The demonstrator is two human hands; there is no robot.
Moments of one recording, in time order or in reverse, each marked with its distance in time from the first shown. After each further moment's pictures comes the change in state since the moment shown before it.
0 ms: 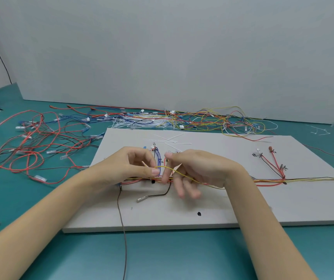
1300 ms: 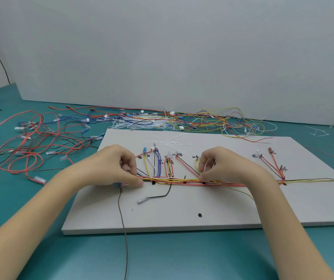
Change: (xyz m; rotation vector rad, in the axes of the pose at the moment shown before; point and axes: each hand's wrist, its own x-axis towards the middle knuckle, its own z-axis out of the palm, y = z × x) left_hand -0.004 -0.006 -0.034 0.669 0.114 -0.115; right_hand -0.025 0.021 -0.031 -0.635 0.564 0.159
